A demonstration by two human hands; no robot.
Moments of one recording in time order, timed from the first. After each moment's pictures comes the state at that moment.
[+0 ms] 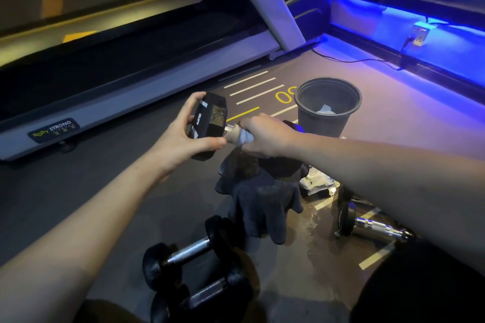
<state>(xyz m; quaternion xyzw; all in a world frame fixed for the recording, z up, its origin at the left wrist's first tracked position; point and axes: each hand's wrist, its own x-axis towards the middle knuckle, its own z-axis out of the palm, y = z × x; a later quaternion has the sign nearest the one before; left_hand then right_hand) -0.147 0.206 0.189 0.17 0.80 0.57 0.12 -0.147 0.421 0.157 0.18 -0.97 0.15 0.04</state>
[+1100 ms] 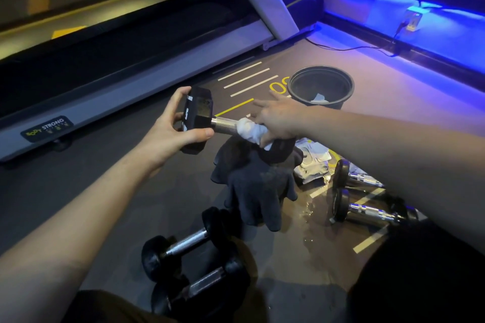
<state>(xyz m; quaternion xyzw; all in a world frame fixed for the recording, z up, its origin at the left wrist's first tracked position) -0.143 0.204 0.189 0.17 0.80 0.56 0.13 -0.165 0.469 0.149 0.22 -0.96 -0.12 -0.10</state>
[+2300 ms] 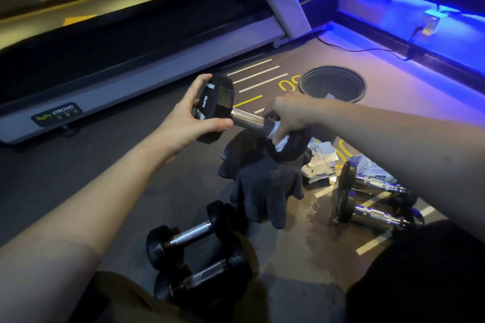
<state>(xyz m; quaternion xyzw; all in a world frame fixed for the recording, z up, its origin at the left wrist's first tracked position) -0.143 0.209 0.191 0.16 0.81 0.56 0.12 -0.157 0.467 0.171 0.16 -0.98 0.02 -0.12</state>
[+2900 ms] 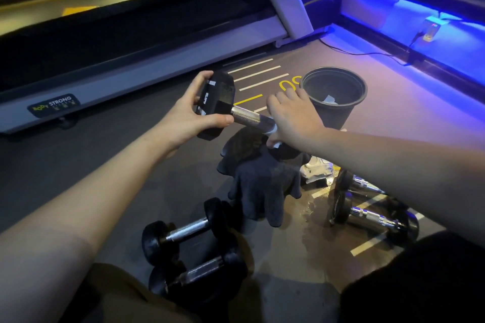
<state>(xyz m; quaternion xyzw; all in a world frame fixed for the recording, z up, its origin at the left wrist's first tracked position) -0.144 0.207 0.191 0.16 0.81 0.56 0.11 -0.133 0.452 0.137 0.12 -0.98 -0.08 0.13</state>
